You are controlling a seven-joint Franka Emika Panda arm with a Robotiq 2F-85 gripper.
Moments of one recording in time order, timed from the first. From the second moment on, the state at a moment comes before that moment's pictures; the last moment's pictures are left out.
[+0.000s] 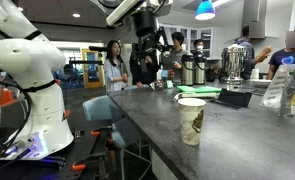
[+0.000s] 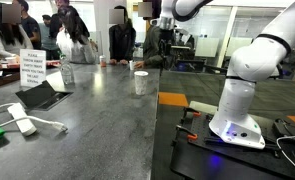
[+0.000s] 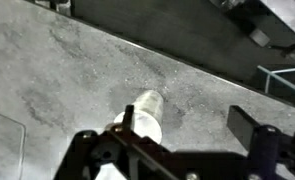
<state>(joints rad) 0.00 -0.56 -0.22 -2.61 -0.31 2.22 -0.71</state>
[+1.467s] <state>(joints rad) 0.02 -0.08 -0.22 -2.38 -0.13 2.39 -1.76</state>
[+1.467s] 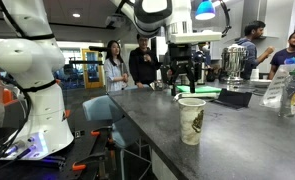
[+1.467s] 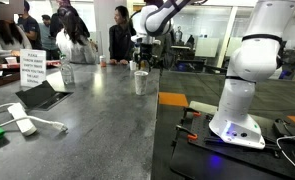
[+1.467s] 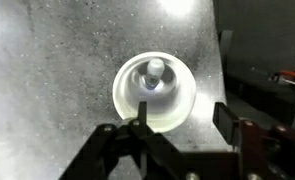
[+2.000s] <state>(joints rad) -0.03 0.03 -0.17 -2.28 -0.13 2.39 -1.77</state>
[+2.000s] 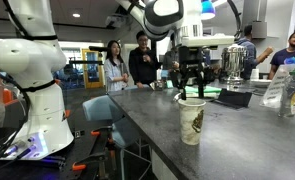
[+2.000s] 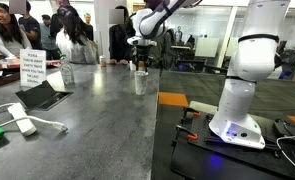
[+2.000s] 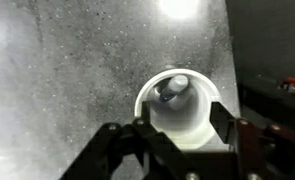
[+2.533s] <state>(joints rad) -0.08 0.08 -0.14 -2.24 -0.11 2.39 -1.80</state>
